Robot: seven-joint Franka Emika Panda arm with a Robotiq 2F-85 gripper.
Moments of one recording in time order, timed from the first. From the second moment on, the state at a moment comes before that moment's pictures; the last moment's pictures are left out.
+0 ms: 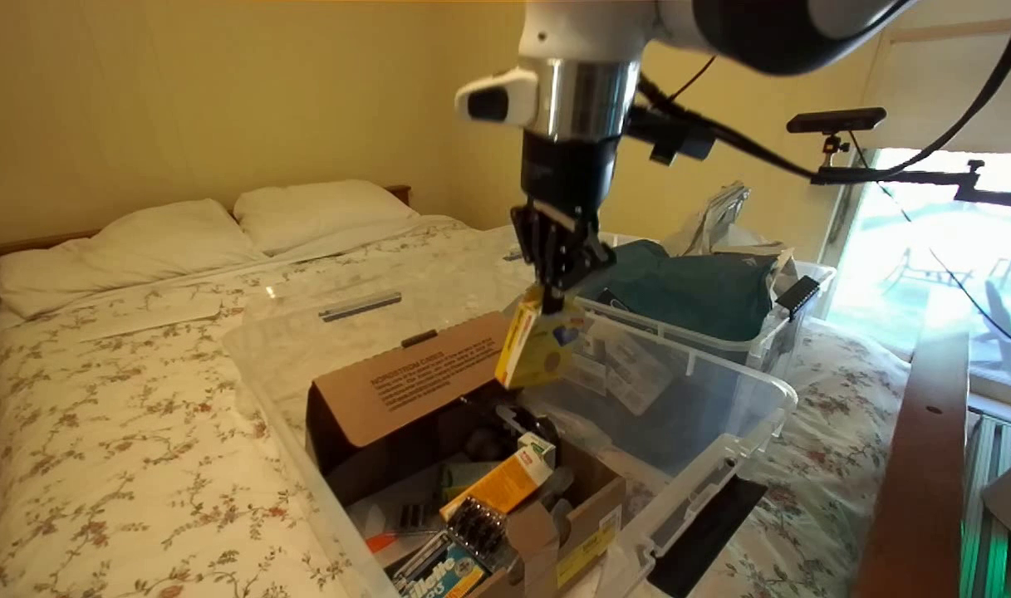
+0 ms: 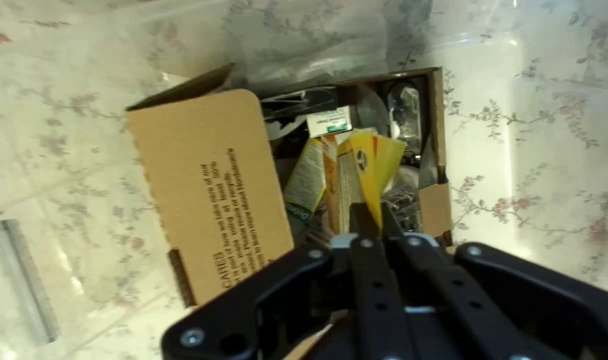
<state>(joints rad) 0.53 0.25 0.38 -1.67 -0.34 1.93 -0.34</state>
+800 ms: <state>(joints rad) 0.40 0.04 0.32 -1.87 -0.65 1.82 0.03</state>
